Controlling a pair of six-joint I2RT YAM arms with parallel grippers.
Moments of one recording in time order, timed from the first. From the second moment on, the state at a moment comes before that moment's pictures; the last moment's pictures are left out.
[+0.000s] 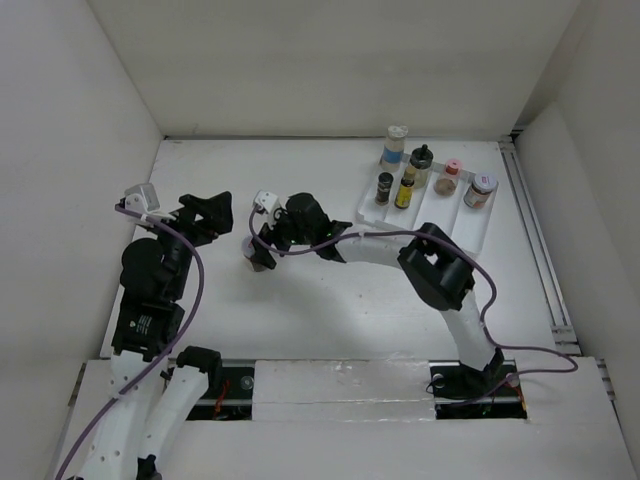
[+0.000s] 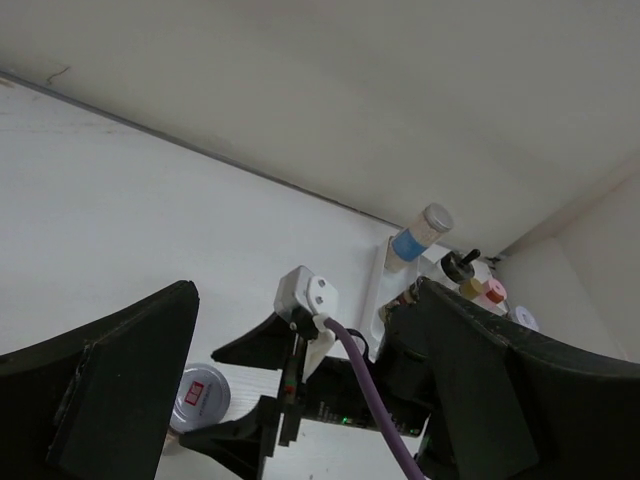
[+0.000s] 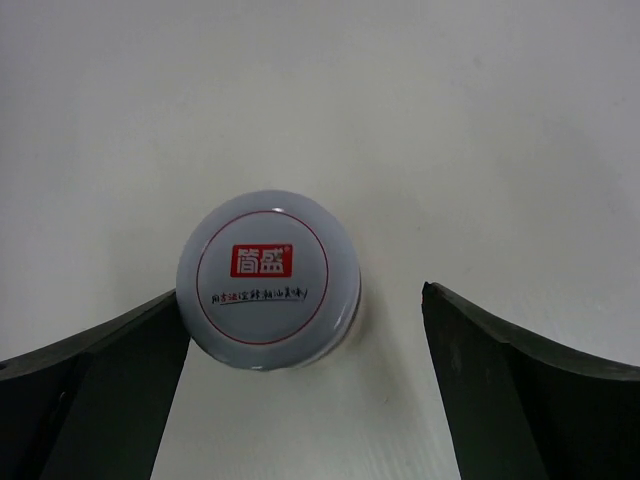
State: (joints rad) left arm -0.22 0.56 0.84 -0.24 -0.13 -0.55; right arm 0.90 2.15 1.50 0.25 -0.38 -0.03
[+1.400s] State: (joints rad) left arm -0.22 0.66 0.83 -0.19 0.06 -0.55; right arm -0.09 1.22 0.71 0.09 0.05 0.15
